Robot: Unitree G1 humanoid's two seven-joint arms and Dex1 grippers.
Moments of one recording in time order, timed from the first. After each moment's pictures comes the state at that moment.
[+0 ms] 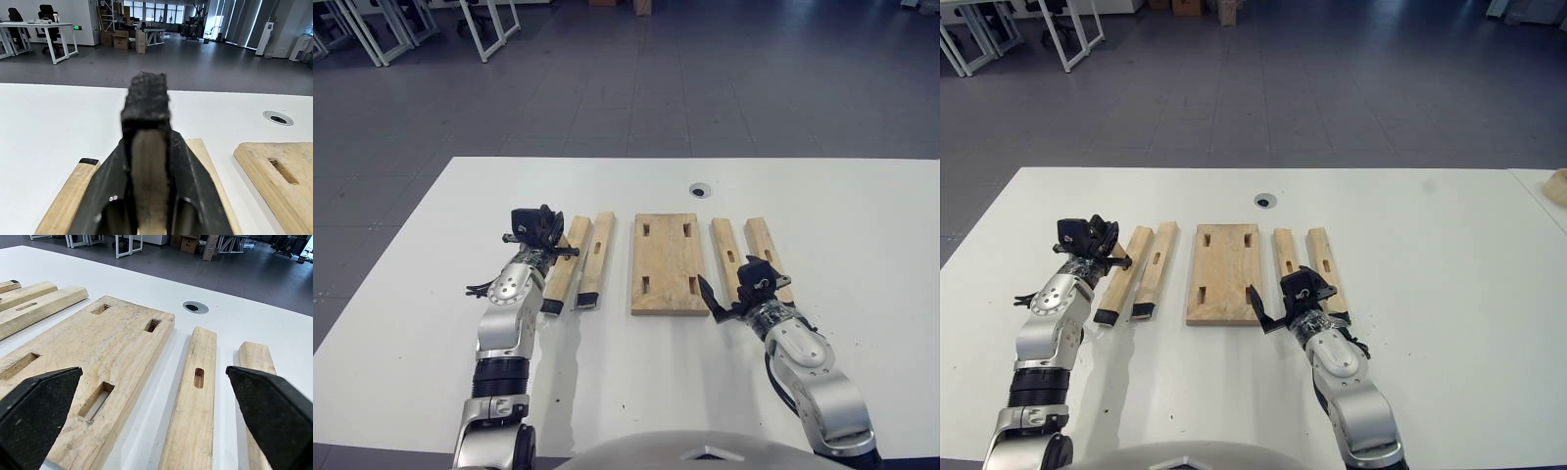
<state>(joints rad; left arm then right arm) -0.15 0.24 0.13 0.02 -0.25 0.32 -0.12 0.18 -0.21 0.22 -0.59 0.00 0.62 0.17</state>
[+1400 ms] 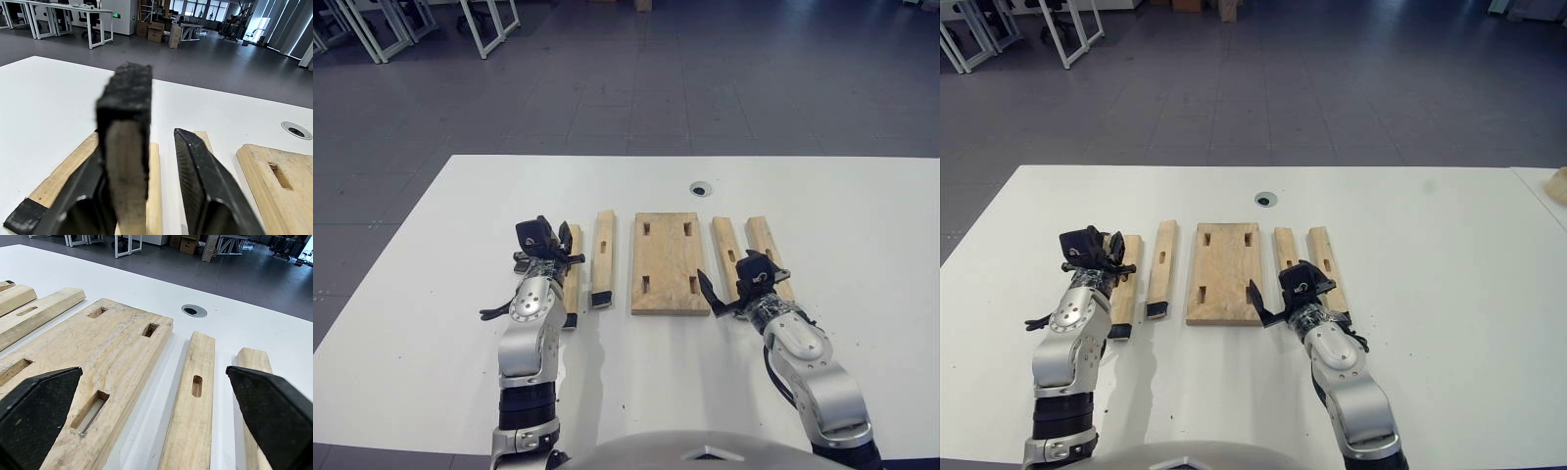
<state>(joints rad) -0.05 0.05 0.14 -0.23 -0.17 0.45 0.07 0.14 -0.20 0.22 -0.57 -0.01 0.64 0.16</state>
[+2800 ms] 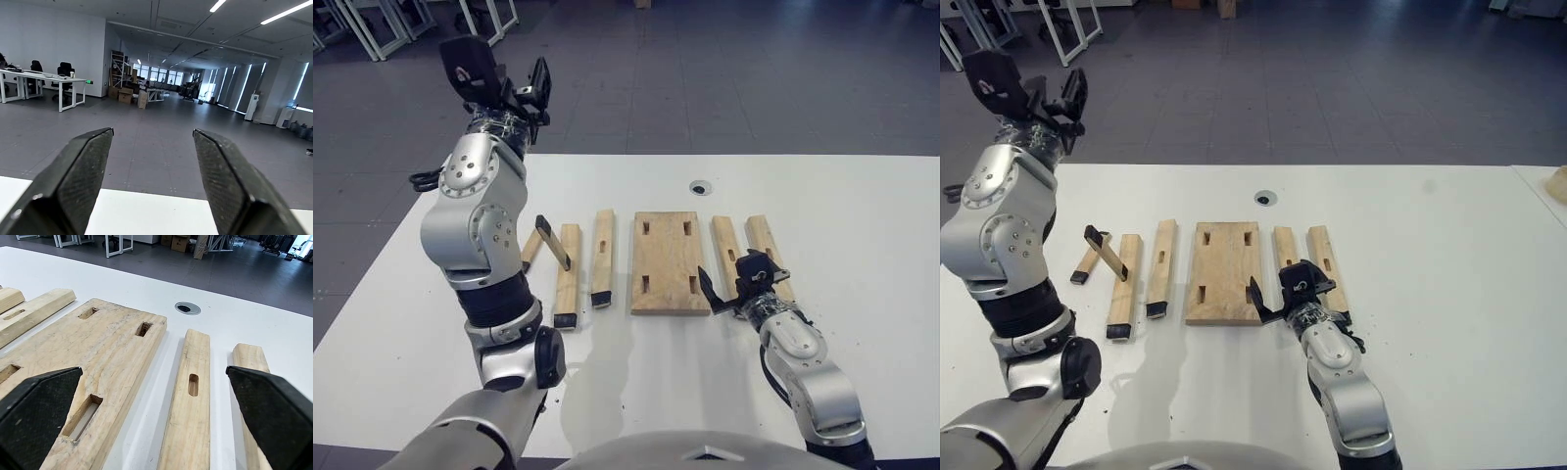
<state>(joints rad) -0.68 0.19 0.32 -0.28 -0.26 0.82 0.02 0.14 -0.17 0.22 -0.56 -0.02 0.64 0.12</state>
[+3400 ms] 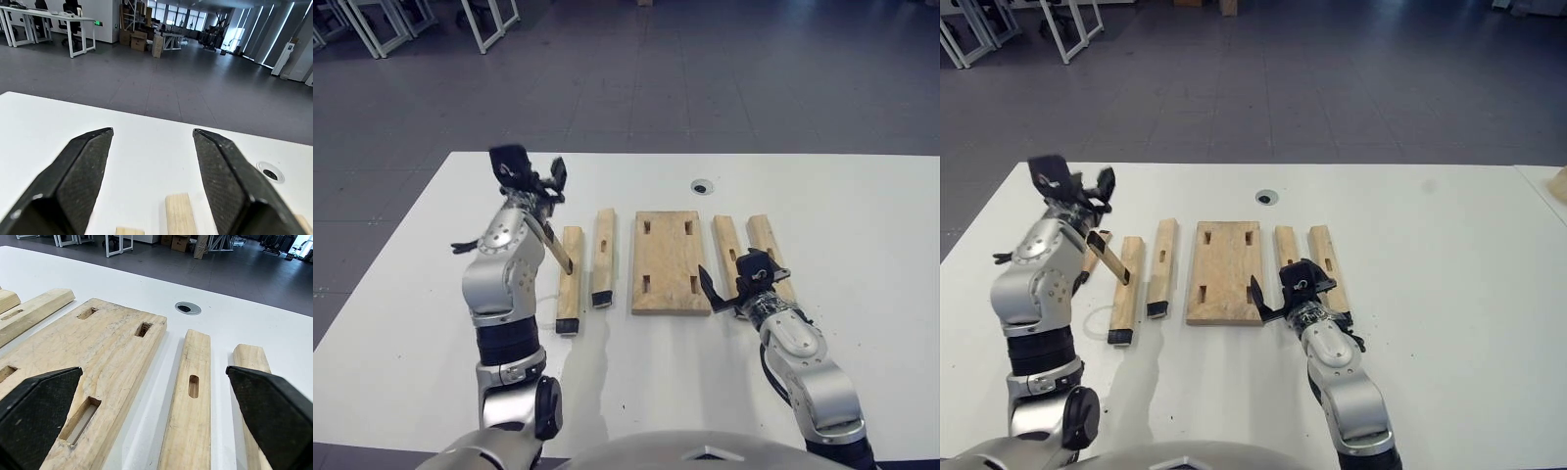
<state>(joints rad) -0.46 0.16 0.27 -0.26 -0.25 0.71 0.02 0.13 -0.17 0.22 -0.55 -0.02 0.64 0.12</state>
